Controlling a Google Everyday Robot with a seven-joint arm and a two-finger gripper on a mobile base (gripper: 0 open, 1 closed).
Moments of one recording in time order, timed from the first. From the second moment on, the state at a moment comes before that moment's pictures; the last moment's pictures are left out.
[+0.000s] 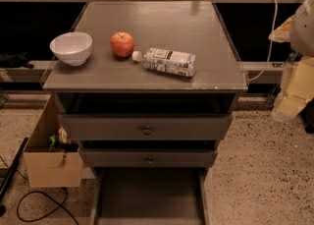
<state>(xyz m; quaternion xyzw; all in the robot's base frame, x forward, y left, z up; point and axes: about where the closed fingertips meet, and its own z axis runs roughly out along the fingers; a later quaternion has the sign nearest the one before) 0.438 -0.217 0.976 -0.60 0.78 -0.03 0.16</state>
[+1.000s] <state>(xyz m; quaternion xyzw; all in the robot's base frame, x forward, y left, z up) 0.482 -0.208 0.968 -0.58 0.77 0.03 0.24</state>
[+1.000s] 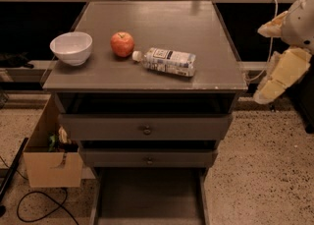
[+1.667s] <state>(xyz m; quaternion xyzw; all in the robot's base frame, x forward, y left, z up) 0.532 -0.172 0.968 -0.57 0.75 0.10 0.33</state>
